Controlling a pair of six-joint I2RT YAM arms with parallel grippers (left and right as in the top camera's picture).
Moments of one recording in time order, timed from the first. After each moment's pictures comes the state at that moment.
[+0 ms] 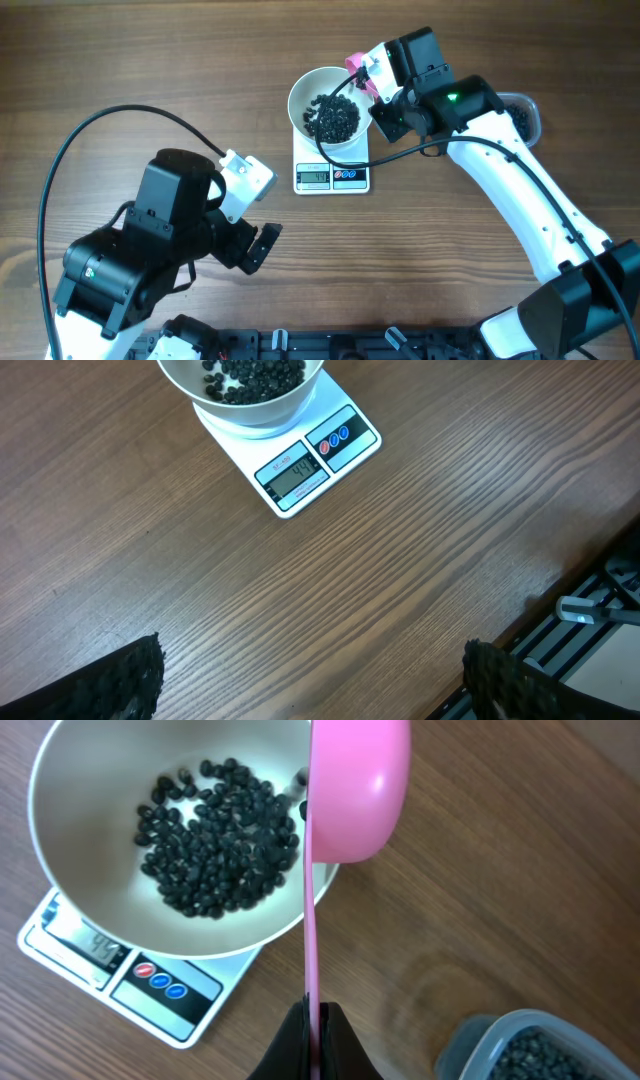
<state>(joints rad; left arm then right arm) -0.43 0.97 1.26 -1.26 0.16 0.20 0.43 1.68 1.51 -0.85 0.07 -0.26</state>
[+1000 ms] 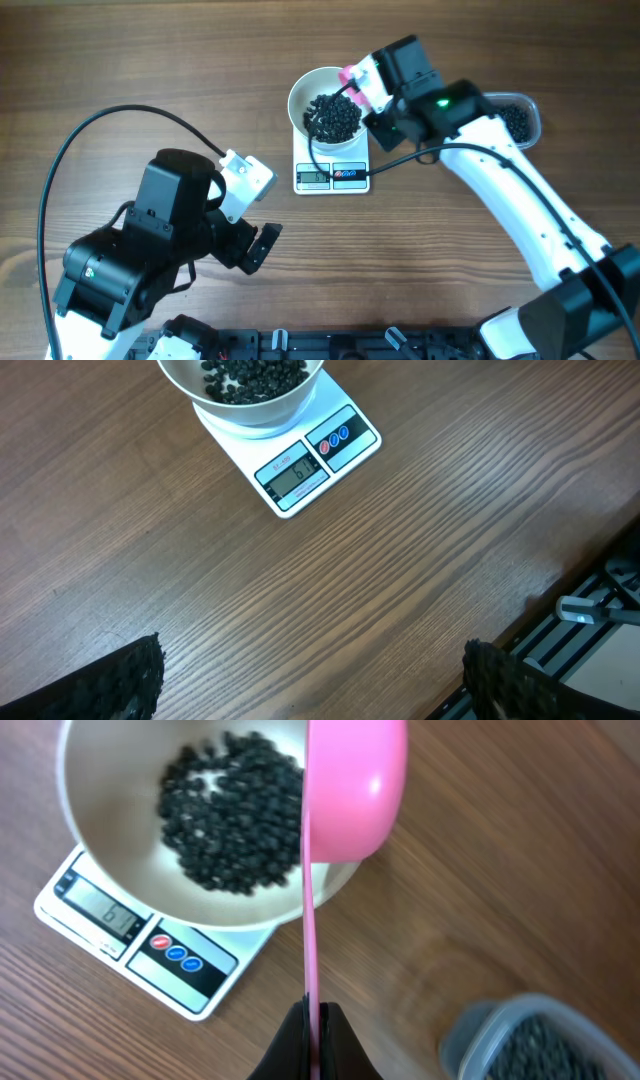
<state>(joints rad) -0.43 0.97 1.26 -1.26 0.16 0.20 0.47 1.66 1.52 -0.92 0.10 -0.25</state>
